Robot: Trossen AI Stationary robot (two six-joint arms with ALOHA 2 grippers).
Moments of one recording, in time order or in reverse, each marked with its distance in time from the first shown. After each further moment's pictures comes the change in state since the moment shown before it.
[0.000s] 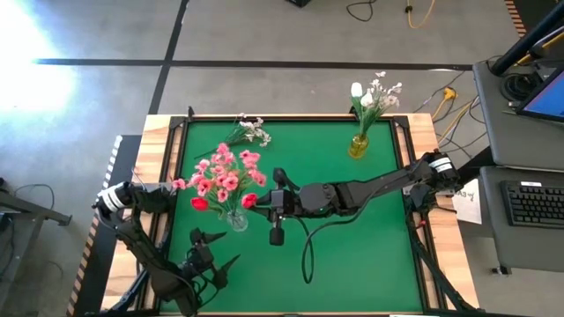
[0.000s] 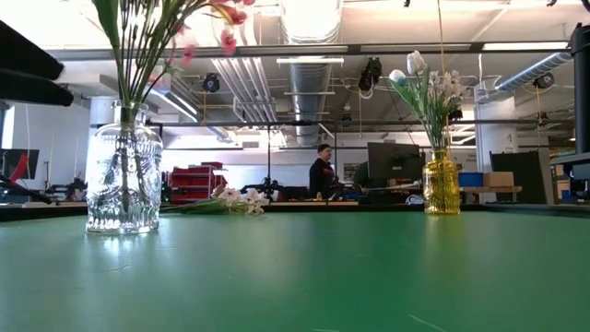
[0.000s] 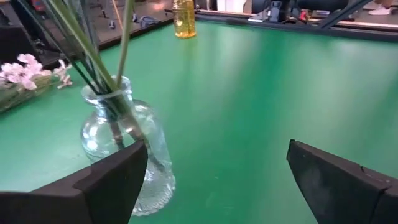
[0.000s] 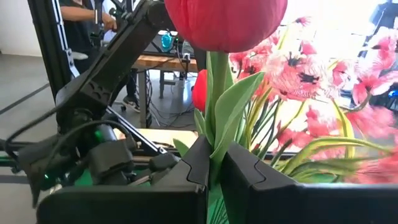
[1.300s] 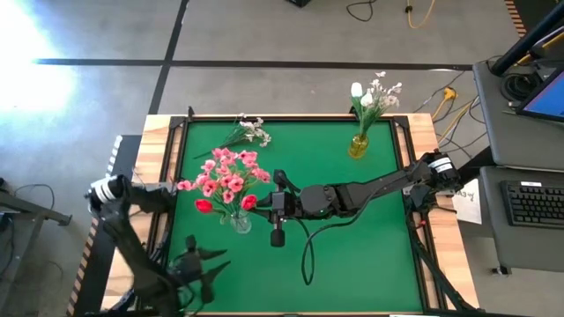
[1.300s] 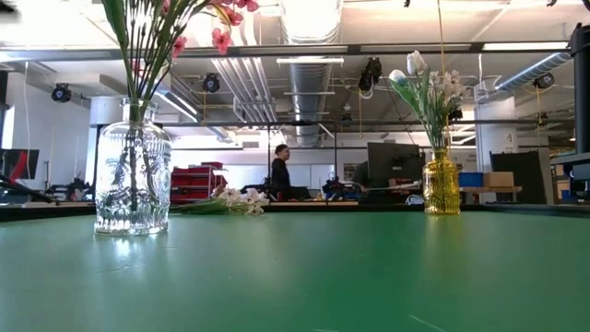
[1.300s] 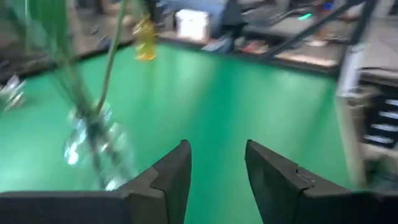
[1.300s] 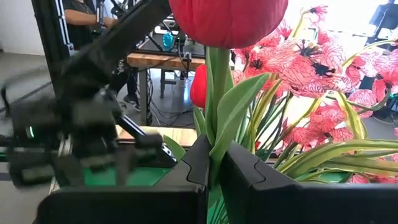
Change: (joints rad) left arm -0.097 -0.095 0.018 0.111 -0.090 0.114; right arm 0.001 0.000 -0.038 0.036 0.000 -0.007
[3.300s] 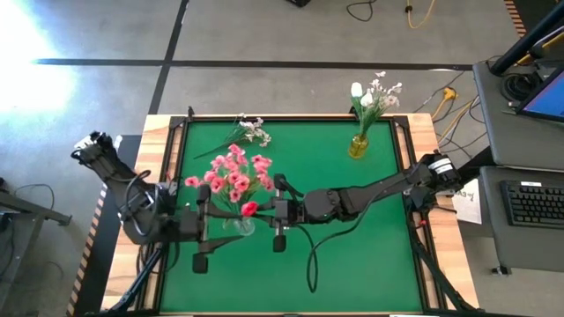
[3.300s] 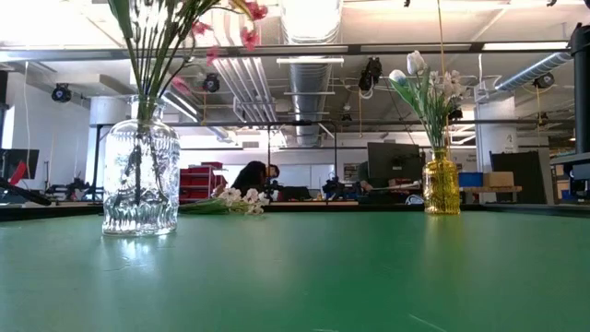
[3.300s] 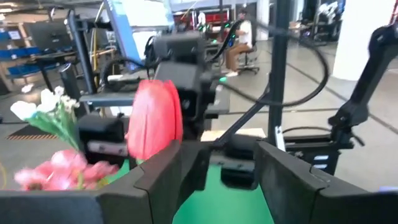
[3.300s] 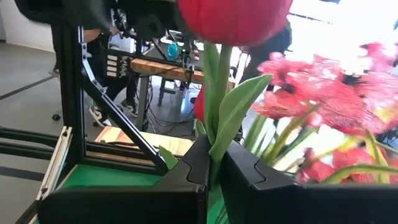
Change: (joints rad) left arm 0.386 -0.578 0.059 0.880 0.484 1.697; right arm 0.022 0.001 -0.037 0.097 -0.001 -0.126
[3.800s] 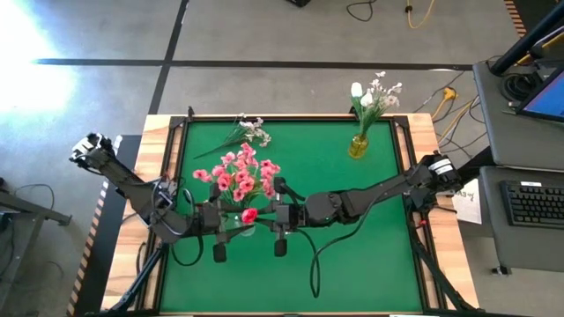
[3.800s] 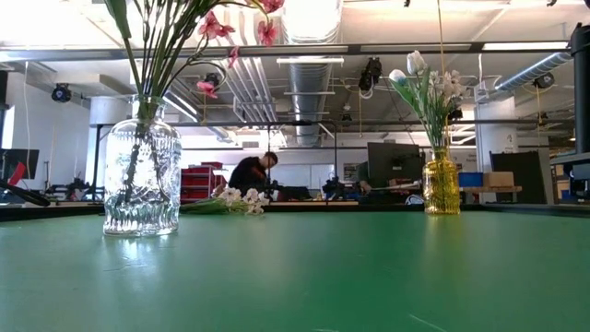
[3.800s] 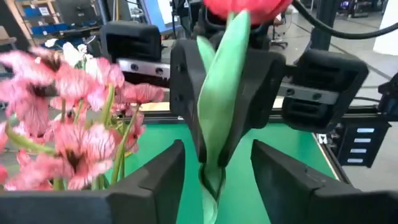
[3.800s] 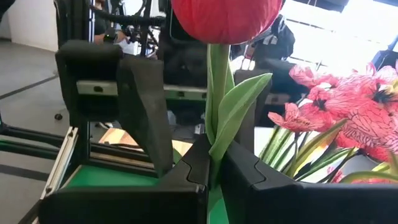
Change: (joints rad) left arm 0.097 0.000 -0.175 0.037 0.000 -0.077; right arm 0.022 0.000 0.000 0.021 0.001 -0.032
